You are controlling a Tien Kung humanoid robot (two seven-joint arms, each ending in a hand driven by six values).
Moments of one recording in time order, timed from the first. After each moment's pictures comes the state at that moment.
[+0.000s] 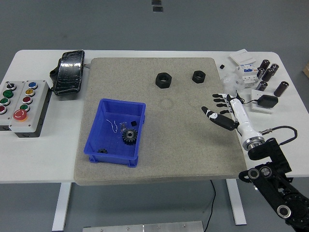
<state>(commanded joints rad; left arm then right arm) 0.00 0.09 -1.98 -0.18 2.21 -0.04 0.23 0.10 -0.20 1.19 1.38 -1.63 -0.29 -0.06</state>
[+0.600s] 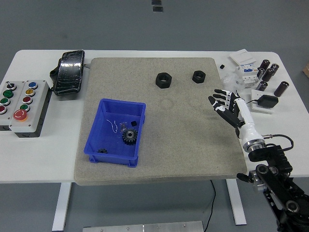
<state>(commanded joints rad) 0.01 0.08 -1.98 -0.18 2.20 -0.04 0.23 0.09 -0.17 1.24 1.36 -1.25 -0.25 0.14</state>
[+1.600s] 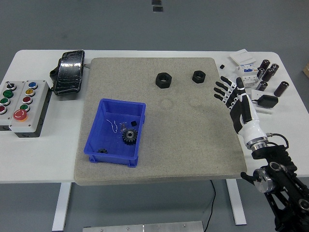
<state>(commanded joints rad) 0.01 0.08 -1.99 -0.18 2.21 -0.04 0.23 0.08 -0.16 1.29 1.37 -1.04 -0.05 0.25</state>
